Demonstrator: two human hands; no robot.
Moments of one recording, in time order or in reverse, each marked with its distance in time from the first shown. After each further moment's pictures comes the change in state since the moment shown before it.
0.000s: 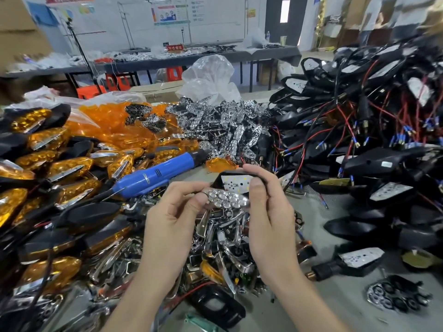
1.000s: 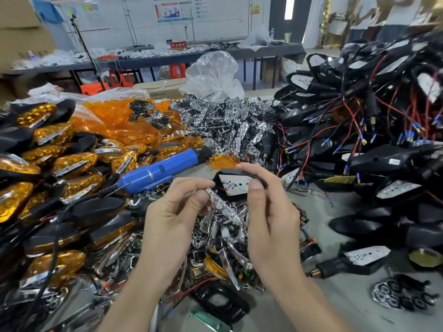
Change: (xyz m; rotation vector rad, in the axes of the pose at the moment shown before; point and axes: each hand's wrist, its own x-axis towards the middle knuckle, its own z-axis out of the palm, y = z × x) left_hand 0.000 0.002 -0.004 -0.121 -0.042 0.026; right_hand -0.007 -0.012 0.001 -0.116 -0.010 -0.186
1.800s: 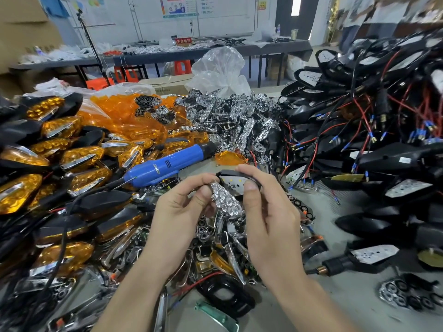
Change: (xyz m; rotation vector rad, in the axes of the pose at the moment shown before) left_hand 0.005 -0.027 -0.009 -0.182 -0.072 -0.156; right_hand -0.005 -0.001 0.008 -0.052 -0.013 -0.034
